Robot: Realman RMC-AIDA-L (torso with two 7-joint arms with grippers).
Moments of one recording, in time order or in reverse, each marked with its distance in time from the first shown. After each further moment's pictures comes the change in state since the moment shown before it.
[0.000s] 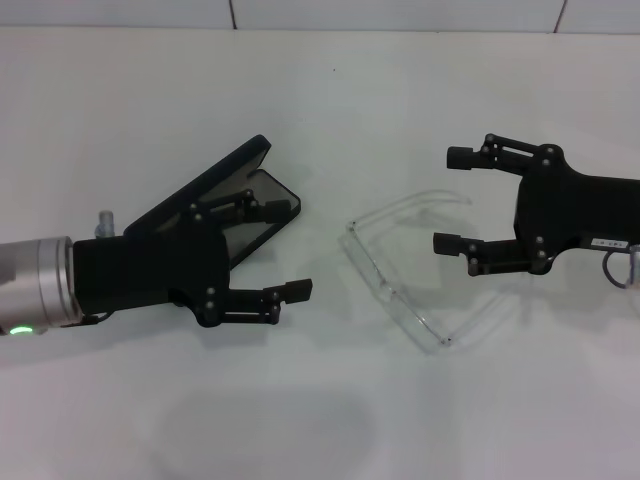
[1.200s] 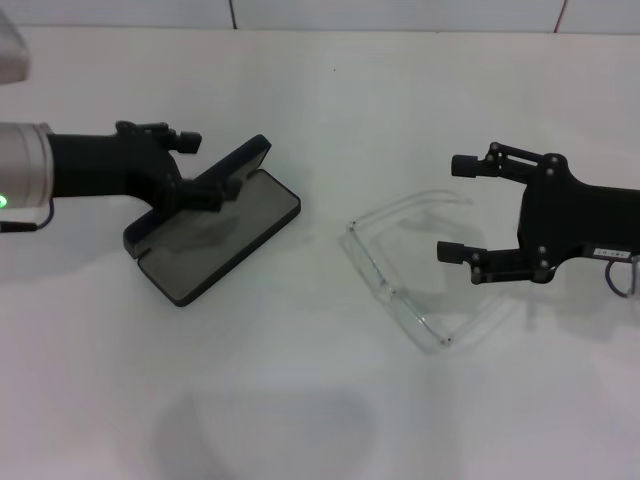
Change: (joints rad) left arm -0.019 -0.091 -0.275 0.543 0.694 -0.261 -0.800; right arm -0.015 0.001 0.000 0.013 0.000 0.007 -0.041
